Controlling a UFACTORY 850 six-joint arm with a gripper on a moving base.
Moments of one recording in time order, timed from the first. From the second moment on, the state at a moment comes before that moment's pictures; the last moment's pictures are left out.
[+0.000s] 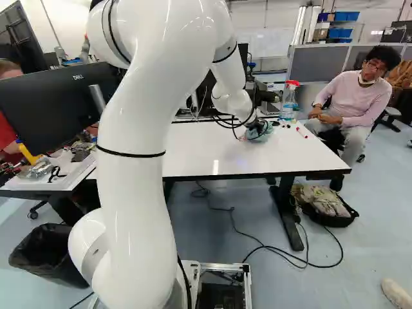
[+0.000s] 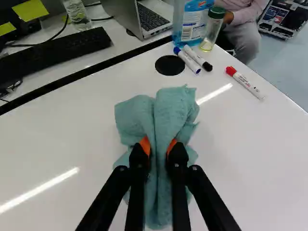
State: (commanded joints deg) arm -26.8 -27.6 -66.7 1.5 7.9 0.0
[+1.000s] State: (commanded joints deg) arm -26.8 -27.6 -66.7 1.5 0.8 0.0
